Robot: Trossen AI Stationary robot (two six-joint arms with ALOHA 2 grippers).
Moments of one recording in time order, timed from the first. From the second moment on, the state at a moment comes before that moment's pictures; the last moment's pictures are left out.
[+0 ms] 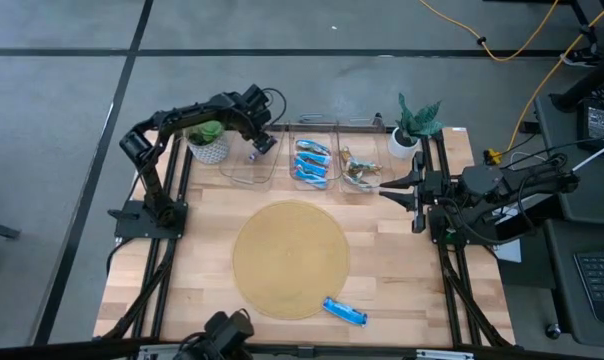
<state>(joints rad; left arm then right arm) 0.81 1.78 1.31 -0.76 0.15 0.00 0.30 0.68 0.78 -0.19 0.39 -0.03</state>
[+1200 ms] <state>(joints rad) 0.32 1.01 1.48 -0.97 -0.12 -0.20 0.51 1.18 1.01 -0.46 0.08 0.12</state>
